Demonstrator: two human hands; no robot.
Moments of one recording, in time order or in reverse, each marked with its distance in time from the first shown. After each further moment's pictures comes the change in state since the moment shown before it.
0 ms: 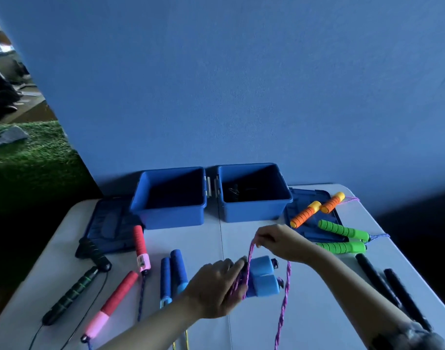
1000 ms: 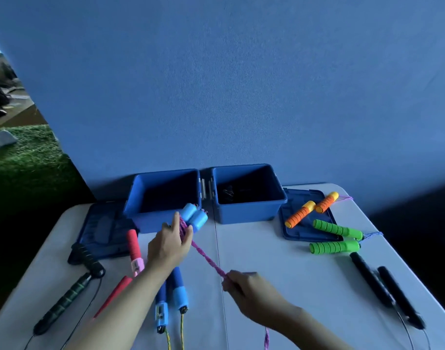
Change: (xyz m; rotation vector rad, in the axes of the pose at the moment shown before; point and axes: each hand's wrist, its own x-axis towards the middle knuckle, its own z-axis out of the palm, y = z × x) left_hand 0.024 -0.085 -0.036 0.138 0.104 -0.859; right_hand -0.053 -0.062 0.073 0.110 0.026 0.003
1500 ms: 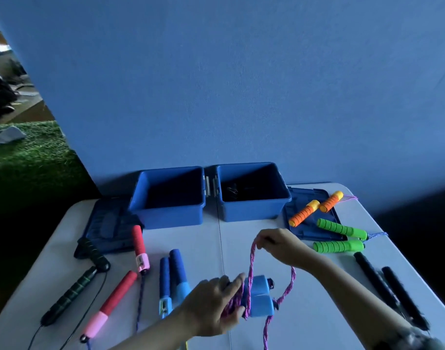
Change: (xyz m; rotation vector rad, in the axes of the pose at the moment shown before) left_hand -0.108 0.021 0.040 -0.076 -0.233 0.840; right_hand 0.047 0.059 -0.067 -0.036 0.026 0.070
